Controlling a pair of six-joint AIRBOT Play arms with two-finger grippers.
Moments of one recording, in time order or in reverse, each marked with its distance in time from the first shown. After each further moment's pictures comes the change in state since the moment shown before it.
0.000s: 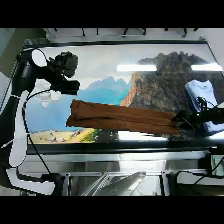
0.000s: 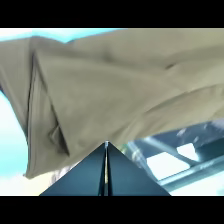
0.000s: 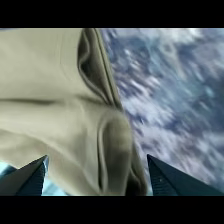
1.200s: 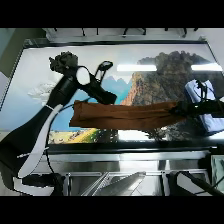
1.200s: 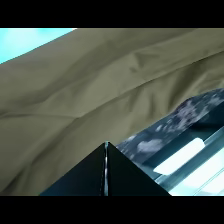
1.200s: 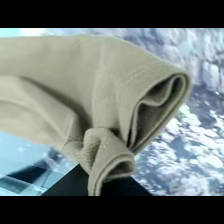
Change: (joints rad) left arm -0.388 -0.010 -0.173 -0.073 0.340 -0.032; right arm 0.166 0.328 -0.005 0.117 -0.008 -0.024
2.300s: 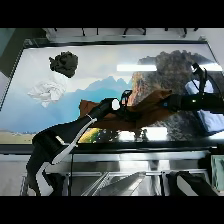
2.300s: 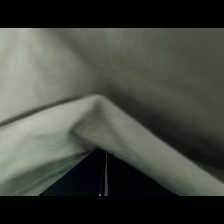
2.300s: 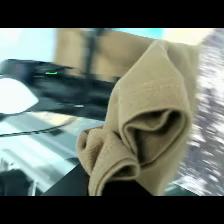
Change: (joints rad) left arm -0.174 -0.304 -0.095 -0.294 0.410 -0.100; right arm 0.263 0.176 0.096 0.217 0.051 0.106
